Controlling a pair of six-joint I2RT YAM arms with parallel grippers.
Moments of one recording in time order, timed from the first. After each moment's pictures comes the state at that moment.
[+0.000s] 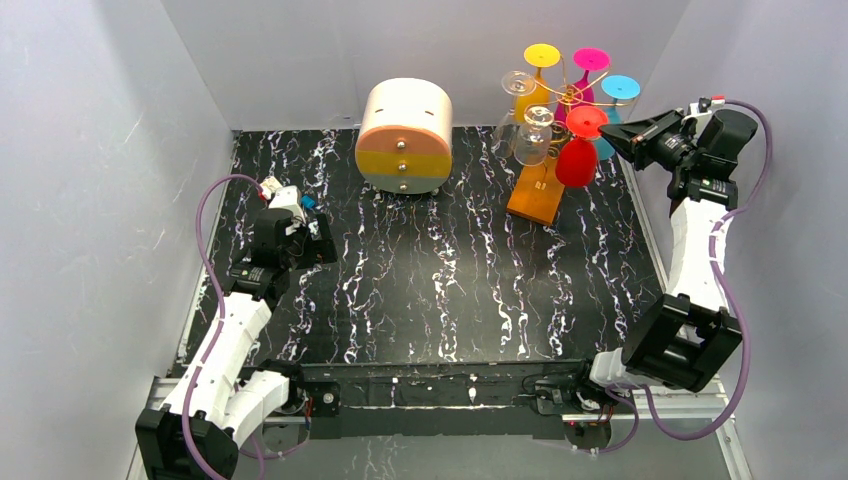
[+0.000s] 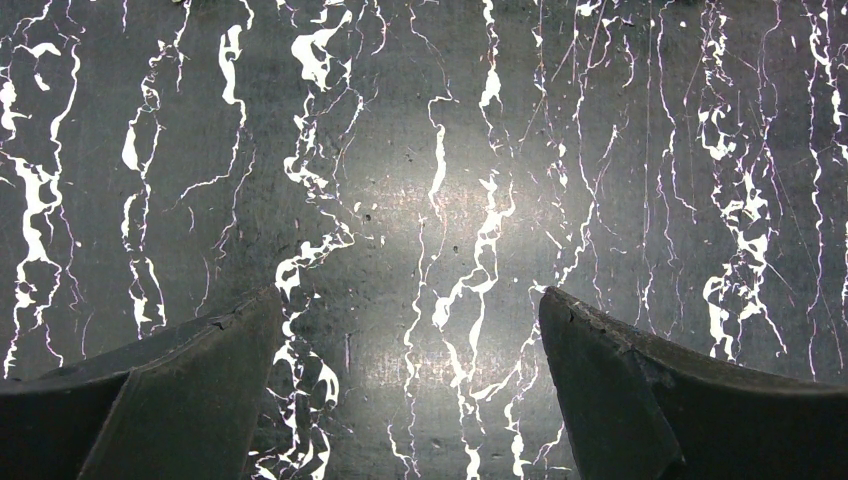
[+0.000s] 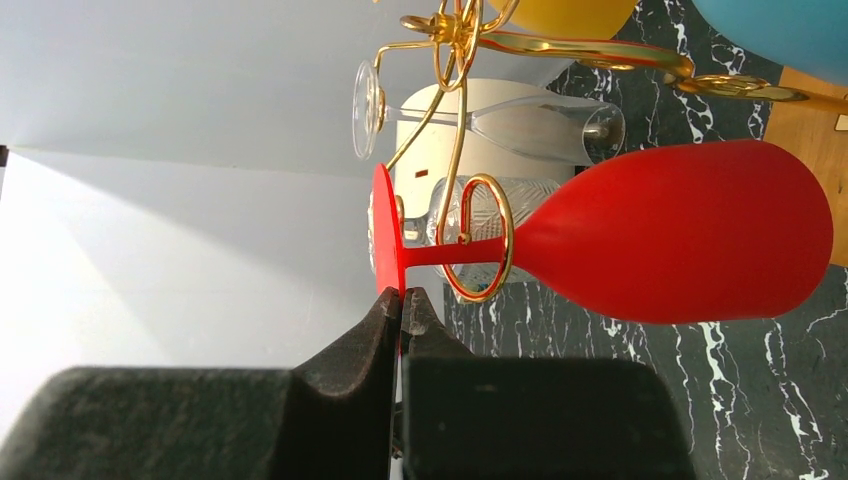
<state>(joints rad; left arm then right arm) -0.18 0.91 0.76 -0.50 -0.10 -0.25 -0.37 1.39 1.35 -0.19 -0.87 1.11</state>
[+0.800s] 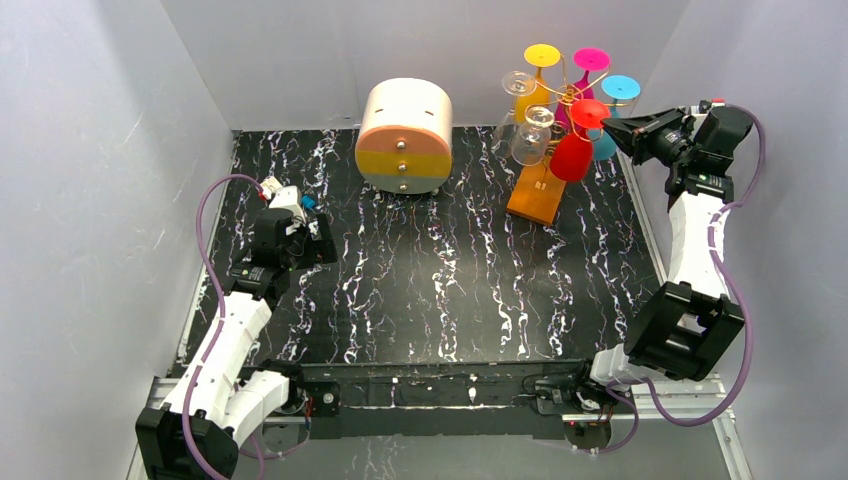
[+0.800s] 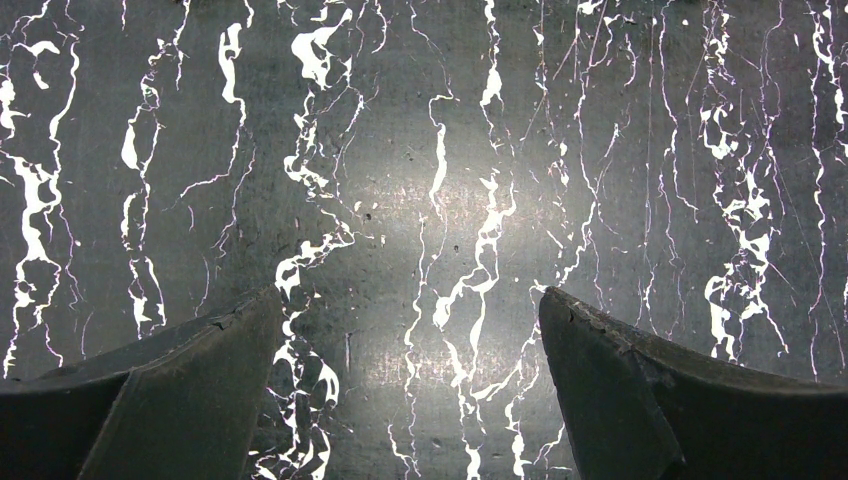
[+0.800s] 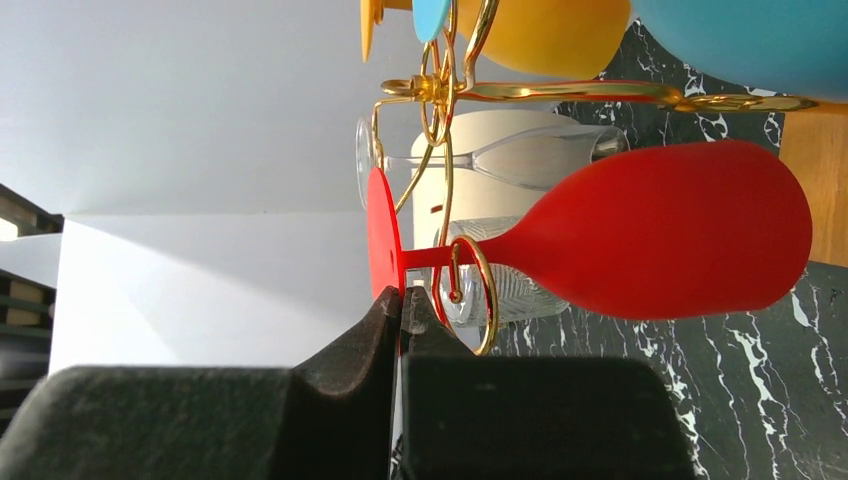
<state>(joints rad) -0.18 0.91 0.76 -0.50 -0.10 -0.25 -0.36 1.45 1.37 -0.14 -0.81 1.23</state>
